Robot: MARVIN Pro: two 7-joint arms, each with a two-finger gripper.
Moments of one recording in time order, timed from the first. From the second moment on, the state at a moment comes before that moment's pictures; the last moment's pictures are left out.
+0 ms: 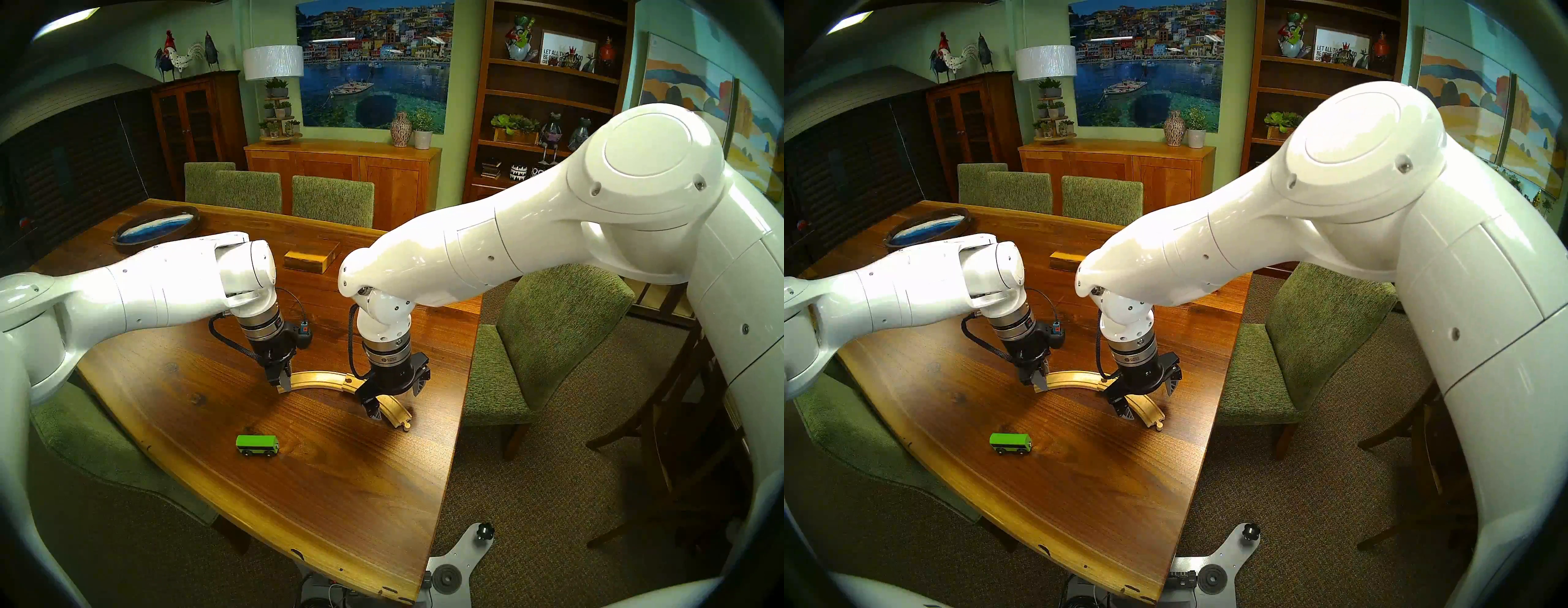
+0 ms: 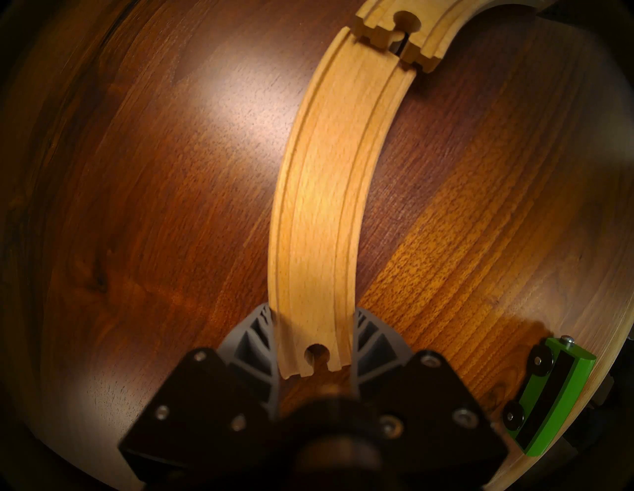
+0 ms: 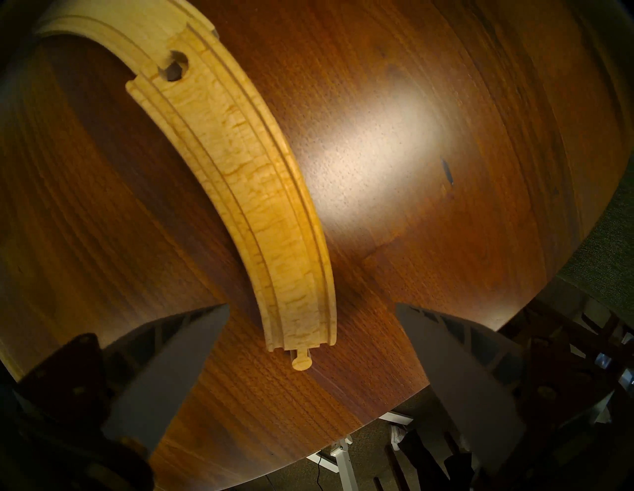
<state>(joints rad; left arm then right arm) 0.18 -0.80 0.14 -1.25 -0.31 0.66 -1.12 0.28 -1.61 -0.81 -1.33 2.88 0.83 -0.68</state>
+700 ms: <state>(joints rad) 0.18 -0.80 0.14 -1.25 -0.31 0.66 -1.12 0.32 -1.53 -0.70 -1.41 2.42 0.93 -0.41</state>
